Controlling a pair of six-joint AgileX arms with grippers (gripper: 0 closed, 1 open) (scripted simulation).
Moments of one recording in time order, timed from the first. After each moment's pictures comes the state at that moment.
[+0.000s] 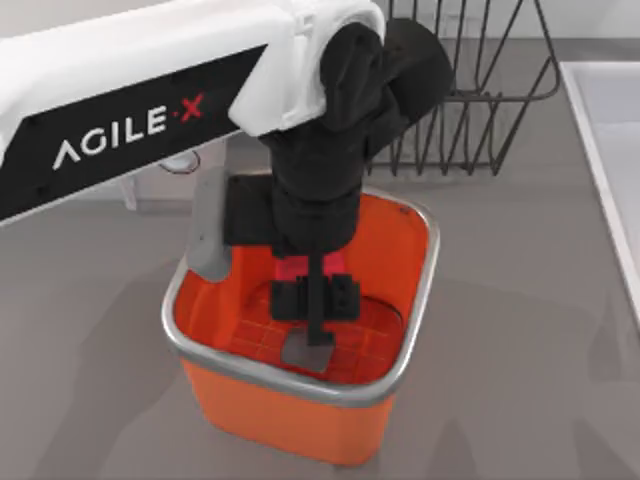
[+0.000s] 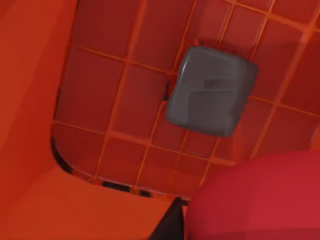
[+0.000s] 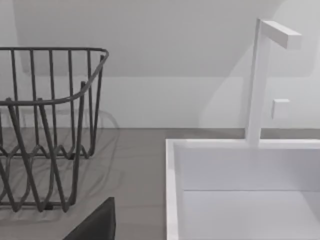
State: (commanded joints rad) left arm -0.80 1.95 1.68 -1.28 -0.05 -2.35; right arm 0.00 0.00 0.00 0.00 0.00 0.00
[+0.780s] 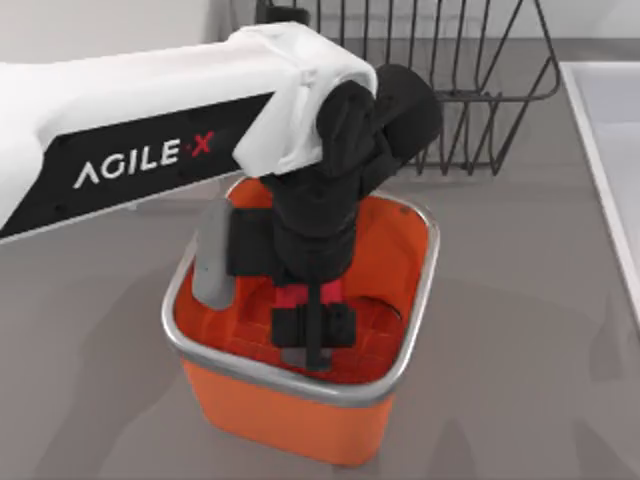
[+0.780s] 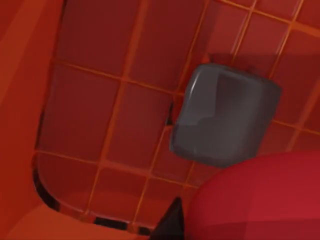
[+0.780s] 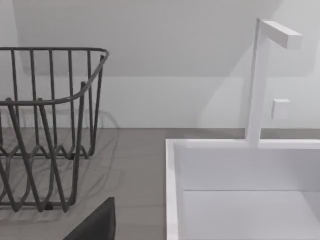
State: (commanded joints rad) left arm -0.80 1.96 1.55 -1.14 -0.05 -2.34; right arm 0.00 0.00 0.00 0.00 0.00 0.00
